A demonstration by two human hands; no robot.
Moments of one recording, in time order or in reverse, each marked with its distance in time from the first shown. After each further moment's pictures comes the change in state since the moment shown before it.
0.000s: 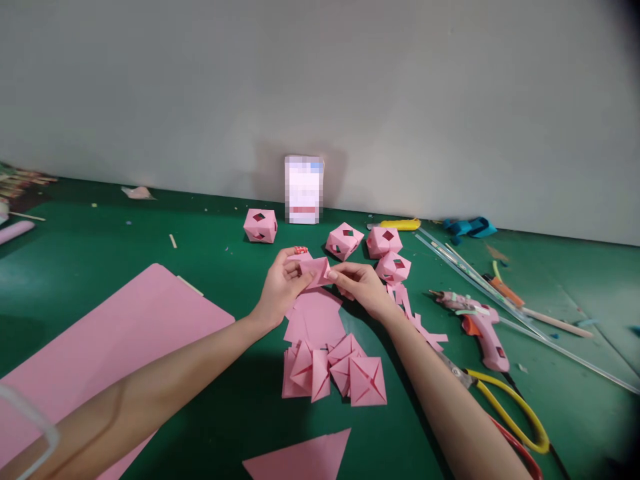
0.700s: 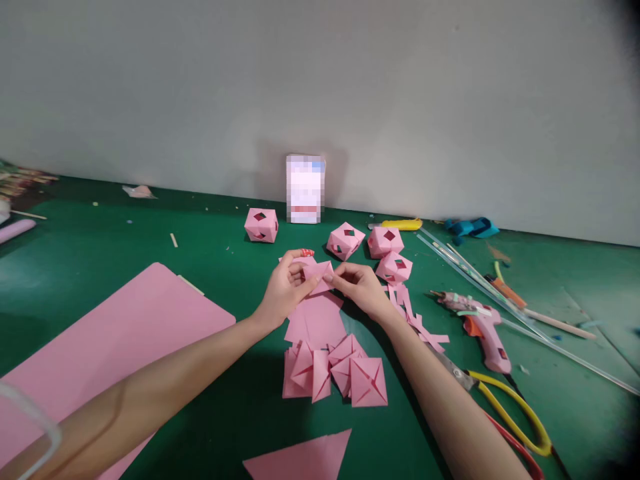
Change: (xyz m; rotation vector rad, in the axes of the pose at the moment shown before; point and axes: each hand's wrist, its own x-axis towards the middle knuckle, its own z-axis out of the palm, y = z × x) left_hand -0.002 -0.002 -0.001 0.080 -0.072 0.014; right_hand 0.001 0.004 0.005 -0.078 0.014 -0.075
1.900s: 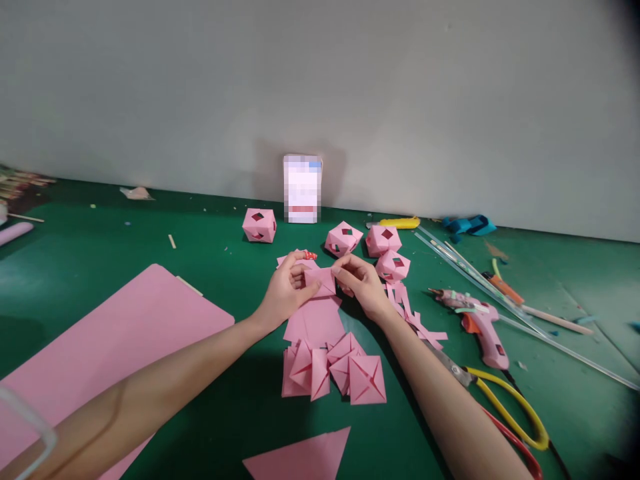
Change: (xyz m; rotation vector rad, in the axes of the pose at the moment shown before) left_hand 0.000 -0.003 -0.001 0.105 -0.061 0.014; right_hand -0.003 -0.002 0.001 0.232 0.087 -0.016
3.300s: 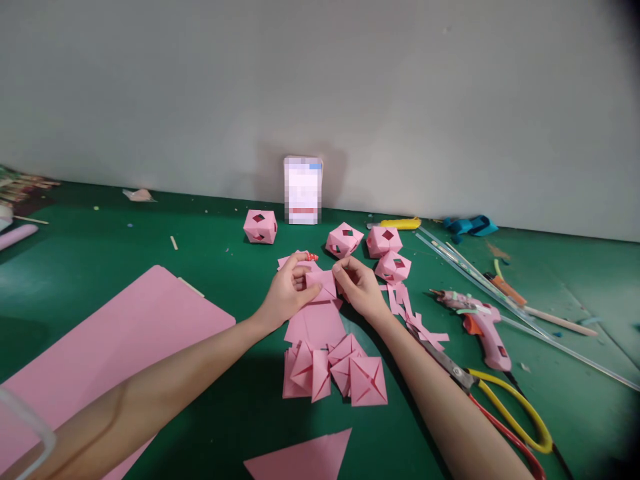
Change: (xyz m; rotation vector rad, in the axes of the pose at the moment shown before) left_hand 0.000 0.006 0.000 0.110 0.046 -0.052; right_hand -0.001 0.012 0.002 -0.260 0.053 -0.087
